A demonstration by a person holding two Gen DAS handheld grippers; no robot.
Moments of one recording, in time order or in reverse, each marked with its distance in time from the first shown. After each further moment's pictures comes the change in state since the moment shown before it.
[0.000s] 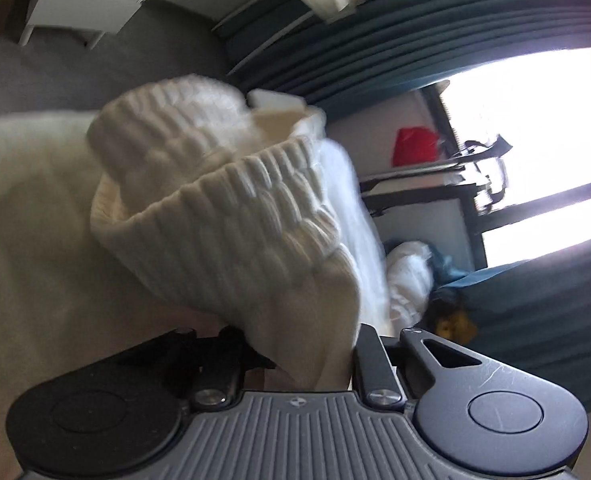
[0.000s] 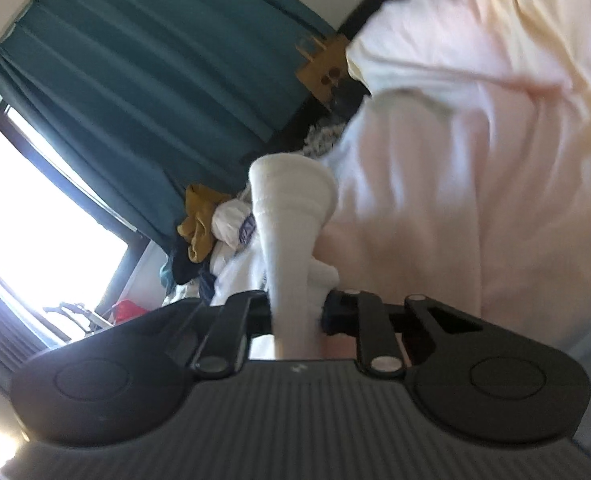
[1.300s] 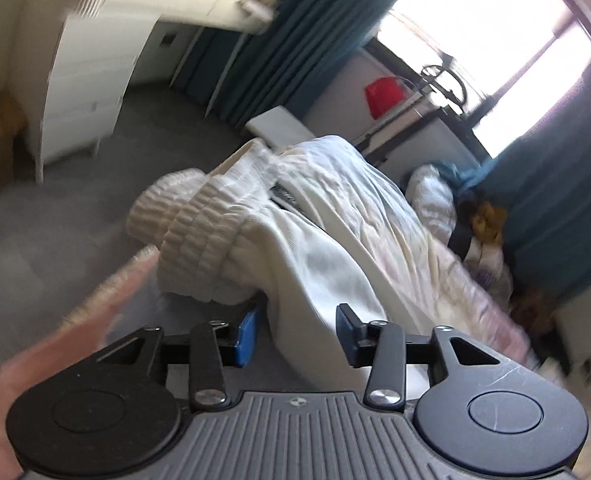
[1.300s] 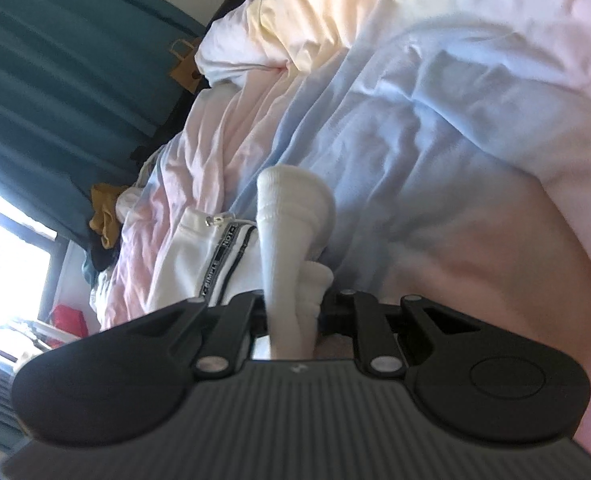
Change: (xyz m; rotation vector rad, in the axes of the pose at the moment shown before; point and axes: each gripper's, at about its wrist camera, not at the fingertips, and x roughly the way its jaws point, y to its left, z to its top) left arm -0.269 0.058 -0.021 0.541 0.047 0.139; right arm -0.201 -0.086 -0.074 0.173 0.068 -0.330
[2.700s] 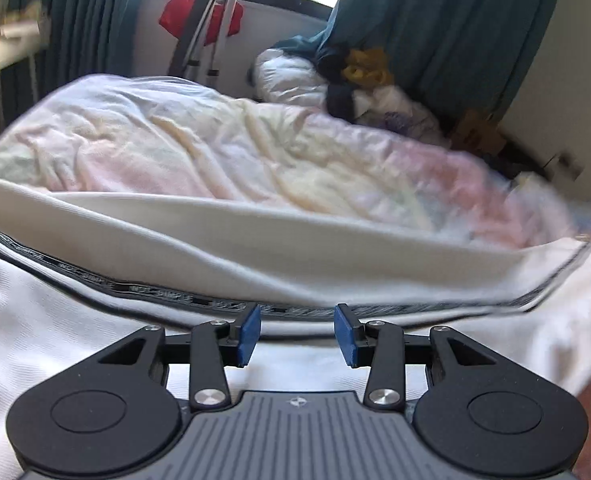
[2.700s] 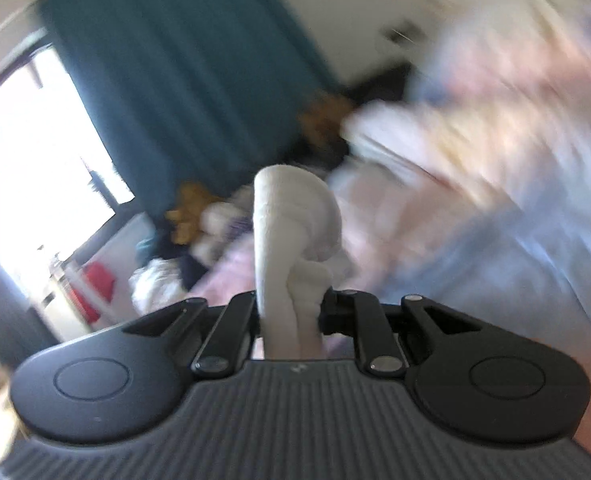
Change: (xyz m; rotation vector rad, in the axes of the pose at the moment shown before) left arm 0.186 -0.238 -0.099 0.472 0.180 -0.218; right arm -0.080 0.160 -0.028 -0.491 -0.240 0.221
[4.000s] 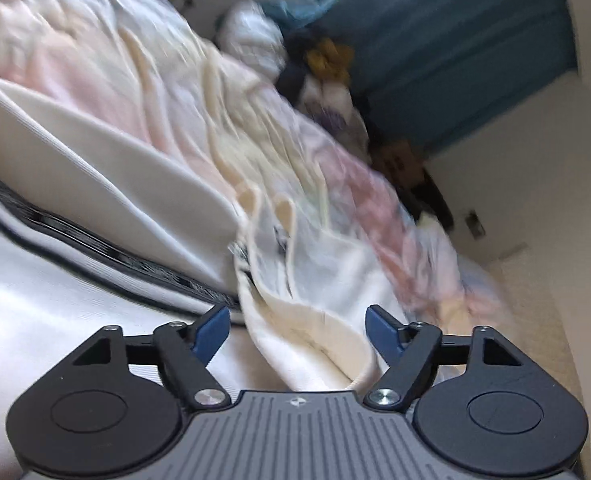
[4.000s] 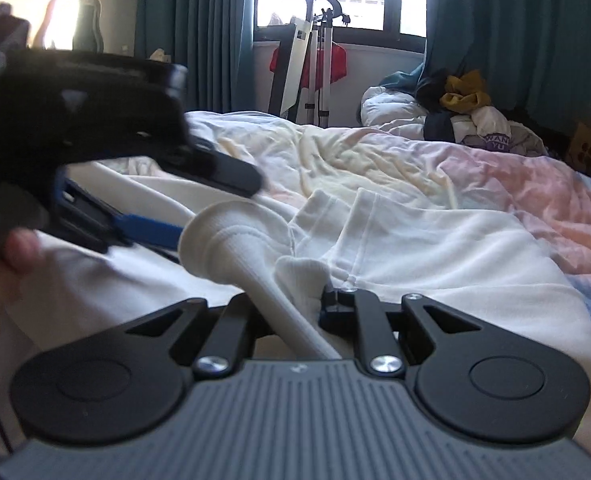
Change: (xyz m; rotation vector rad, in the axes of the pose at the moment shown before) left arm 0.032 0.030 0.012 -0.280 0.155 -0.373; right arm -0.061 0.218 -0.240 -0.768 0.399 0.430
